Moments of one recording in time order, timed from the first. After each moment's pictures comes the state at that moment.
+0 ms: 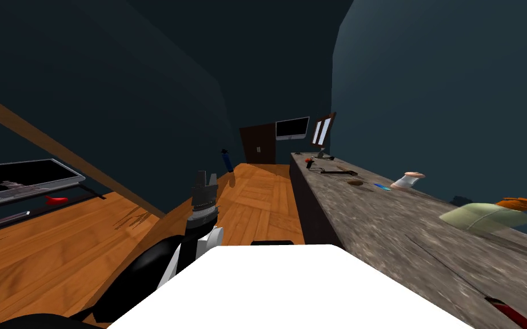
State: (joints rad) left arm 0.52 -0.01 0.05 -2.37 -0.09 -0.58 -0.12; right arm 1.02 -1.33 0.83 -0.72 -0.17 -0.93 0.07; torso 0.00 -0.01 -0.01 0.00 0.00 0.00
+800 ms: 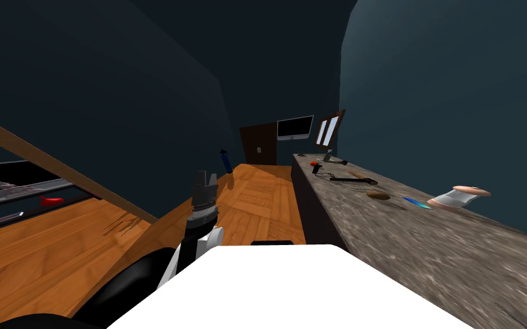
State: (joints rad) left arm 0.52 -0.01 0.05 -2.37 -0.09 -0.58 -0.12; right arm 0.95 -1.46 0.85 -0.66 -0.12 -0.95 0.11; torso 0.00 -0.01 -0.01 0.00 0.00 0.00
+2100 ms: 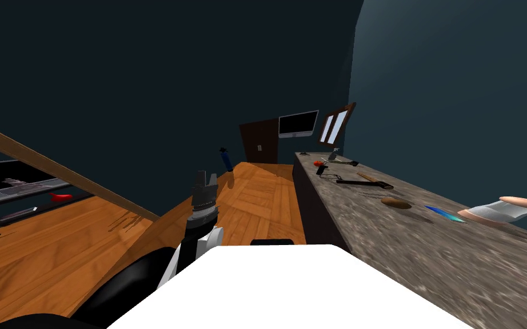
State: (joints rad) left arm 0.52 -0.01 0.05 -2.37 -0.09 -0.57 -0.12; right arm 0.89 -1.41 0.85 -0.63 -0.08 -0.93 0.11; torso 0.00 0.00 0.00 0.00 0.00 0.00
